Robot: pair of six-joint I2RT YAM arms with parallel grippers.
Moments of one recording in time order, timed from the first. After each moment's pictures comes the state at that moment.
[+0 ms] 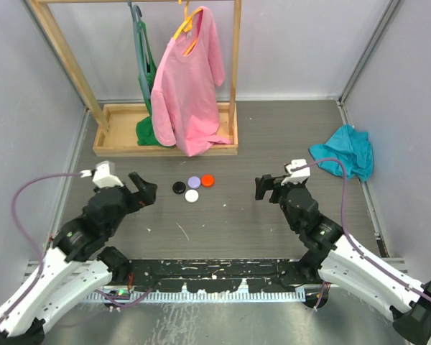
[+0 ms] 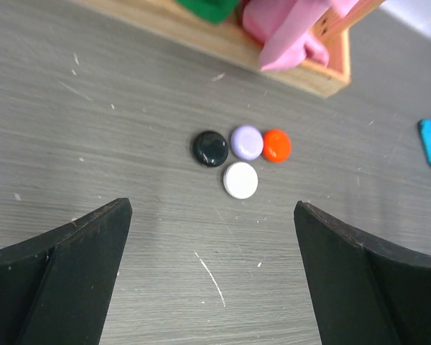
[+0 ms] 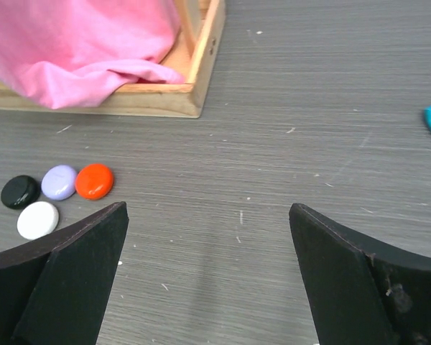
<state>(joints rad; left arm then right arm) -0.66 0.55 0.66 -0.61 -0.45 -0.77 0.76 0.63 0.41 0.01 0.52 0.27</state>
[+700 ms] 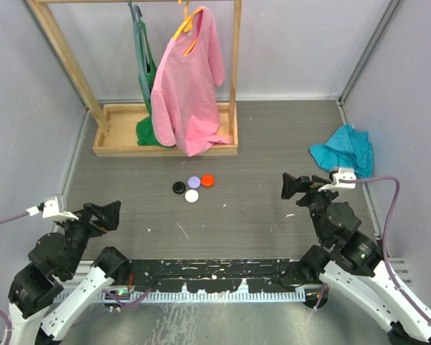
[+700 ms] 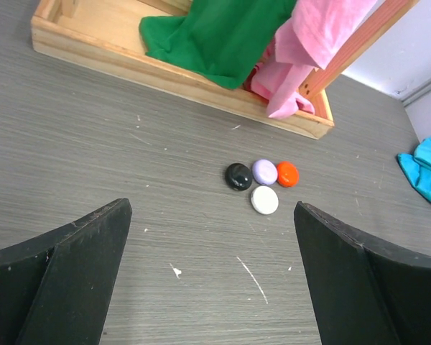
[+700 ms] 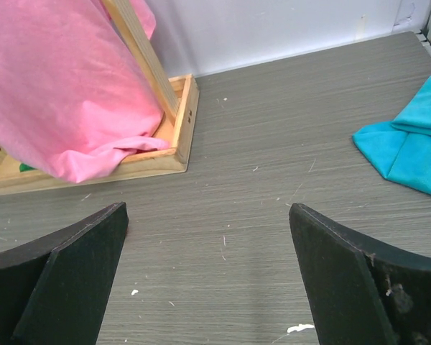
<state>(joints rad) -0.66 0.03 0.80 -0.94 -0.54 -0.56 0.76 0.29 0.60 -0.37 0.67 0.34</state>
